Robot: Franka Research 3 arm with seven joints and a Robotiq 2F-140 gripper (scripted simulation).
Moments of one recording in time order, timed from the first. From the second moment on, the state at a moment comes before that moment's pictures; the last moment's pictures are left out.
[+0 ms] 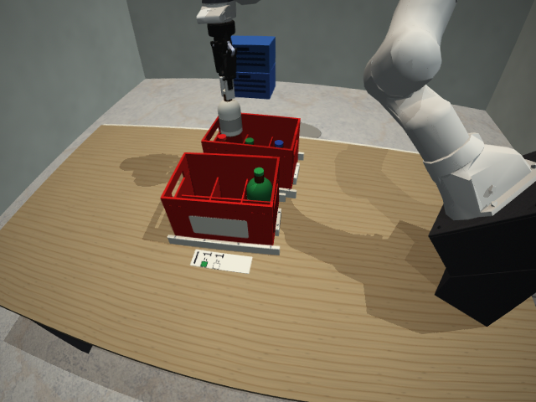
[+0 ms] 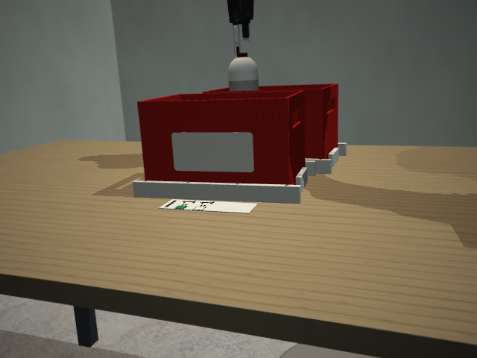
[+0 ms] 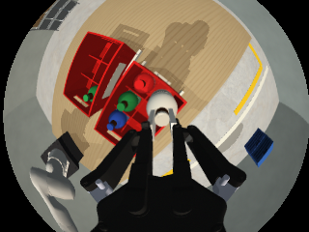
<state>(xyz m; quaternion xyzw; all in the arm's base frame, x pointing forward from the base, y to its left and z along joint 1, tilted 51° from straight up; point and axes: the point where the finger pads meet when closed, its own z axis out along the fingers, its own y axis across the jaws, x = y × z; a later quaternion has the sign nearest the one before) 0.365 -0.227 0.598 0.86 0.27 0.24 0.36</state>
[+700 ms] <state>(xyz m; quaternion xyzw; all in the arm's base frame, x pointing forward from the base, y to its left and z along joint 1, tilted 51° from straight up) 0.346 -0.213 0.616 0.86 0.28 0.24 0.35</state>
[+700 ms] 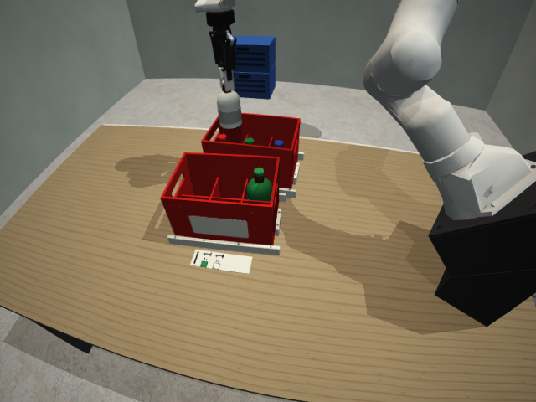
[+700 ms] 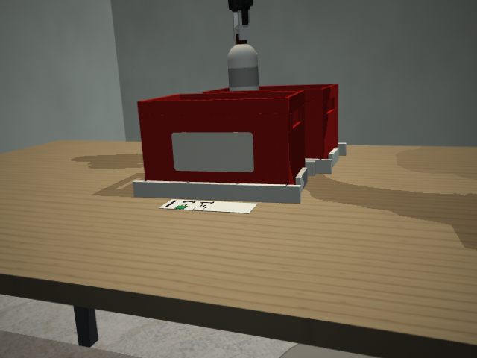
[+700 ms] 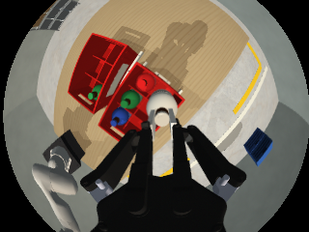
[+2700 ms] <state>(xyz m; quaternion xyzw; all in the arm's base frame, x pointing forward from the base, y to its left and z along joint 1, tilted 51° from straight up) 0.329 -0.200 0.631 0.86 0.28 0.24 0.35</state>
